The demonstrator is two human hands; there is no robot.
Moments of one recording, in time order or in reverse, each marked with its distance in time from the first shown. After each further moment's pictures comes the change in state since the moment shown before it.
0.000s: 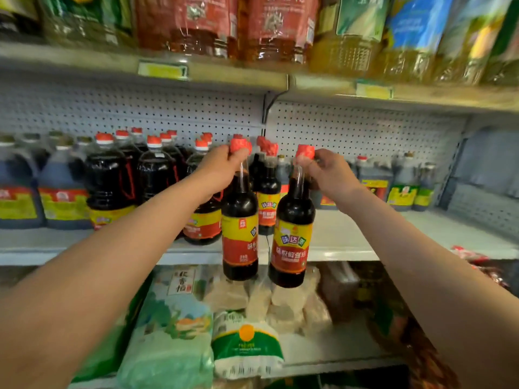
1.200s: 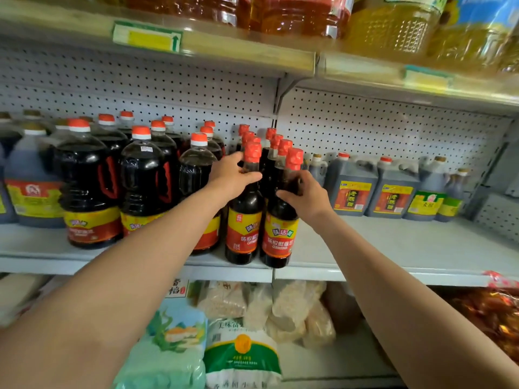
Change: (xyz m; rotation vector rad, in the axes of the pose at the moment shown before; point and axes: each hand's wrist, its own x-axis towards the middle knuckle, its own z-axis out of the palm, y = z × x) left_hand 0.084 -0.070 0.056 -0.016 0.018 -0.141; right_hand 0.079 0.088 0.089 -0.184 -0.037 0.083
